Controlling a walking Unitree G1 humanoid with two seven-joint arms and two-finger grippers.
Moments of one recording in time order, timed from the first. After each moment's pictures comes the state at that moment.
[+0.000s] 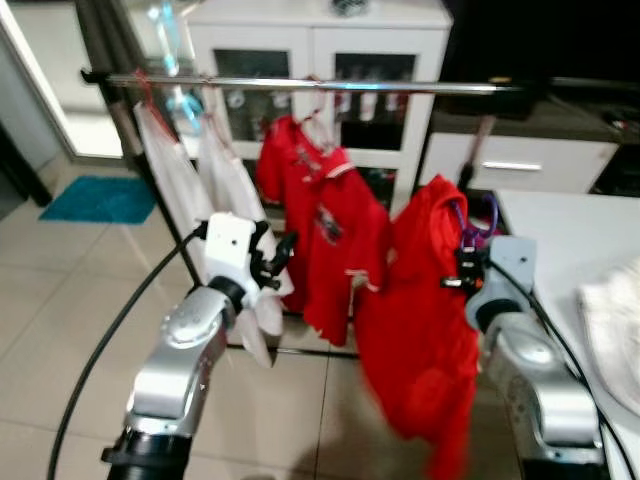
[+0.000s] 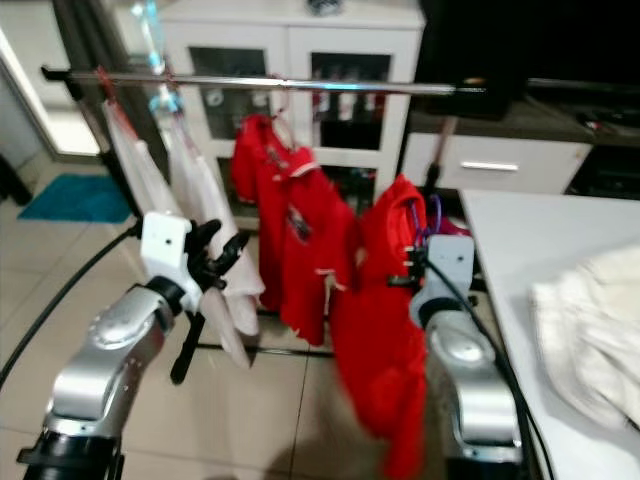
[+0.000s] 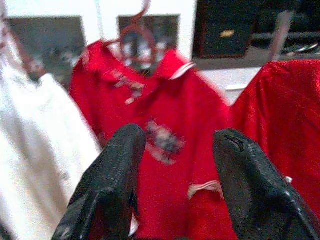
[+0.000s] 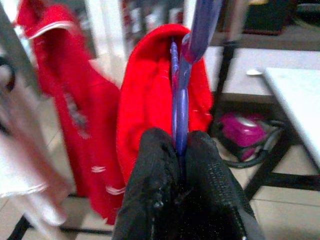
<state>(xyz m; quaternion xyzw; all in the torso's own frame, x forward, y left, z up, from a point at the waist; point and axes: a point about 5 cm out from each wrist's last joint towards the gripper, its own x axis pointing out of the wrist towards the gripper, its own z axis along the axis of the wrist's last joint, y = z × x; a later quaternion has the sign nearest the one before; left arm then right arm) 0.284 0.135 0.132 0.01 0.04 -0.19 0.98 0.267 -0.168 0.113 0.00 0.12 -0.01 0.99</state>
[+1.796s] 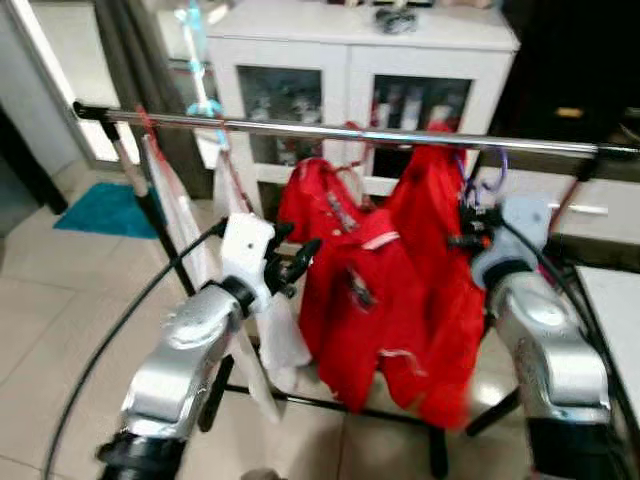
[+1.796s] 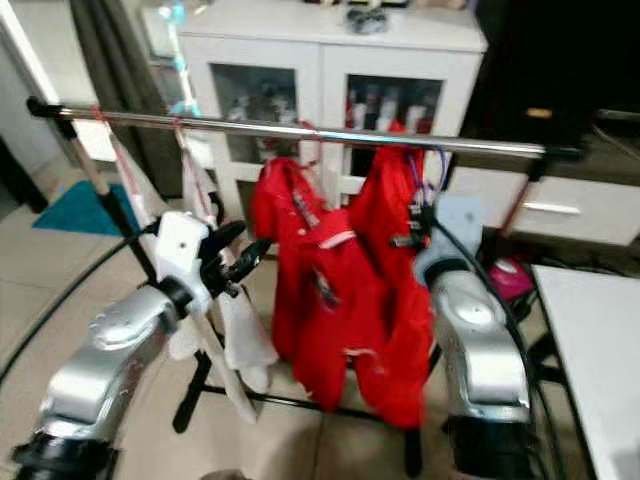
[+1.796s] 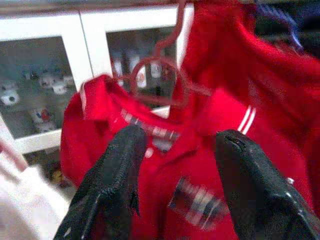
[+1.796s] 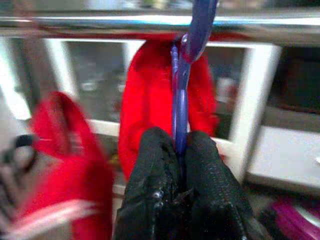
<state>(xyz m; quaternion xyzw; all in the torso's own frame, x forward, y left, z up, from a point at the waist) 0.275 0.121 0.140 0.03 0.03 -0.29 0.96 0.297 -0.168 0.159 0.00 0.02 0.04 1.00</state>
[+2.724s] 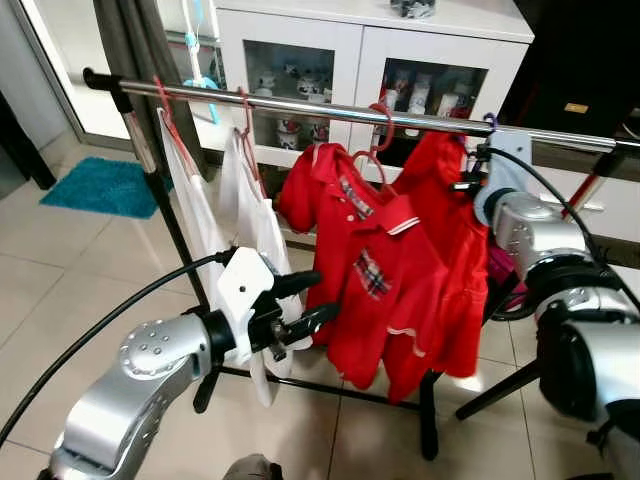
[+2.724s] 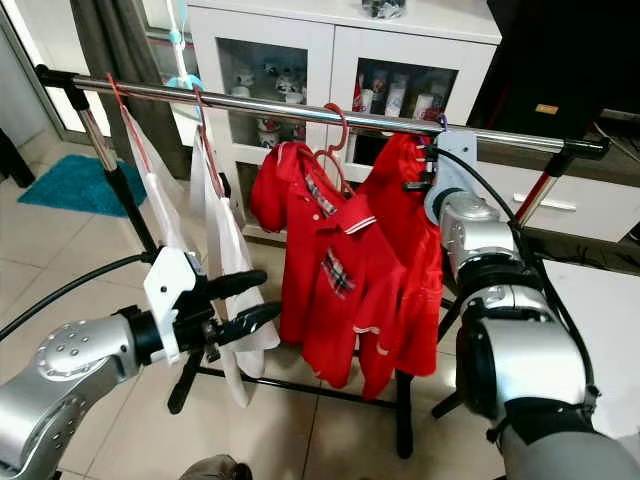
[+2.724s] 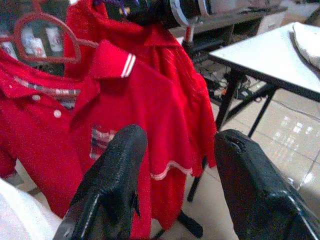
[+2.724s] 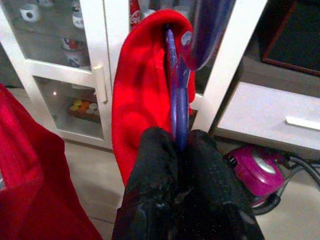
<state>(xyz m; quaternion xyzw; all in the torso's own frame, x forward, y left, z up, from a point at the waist) 0.224 0.123 0.154 0.05 0.08 -0.48 0.87 0.399 -0.214 0.163 -0.03 0.16 -0.02 0.99</state>
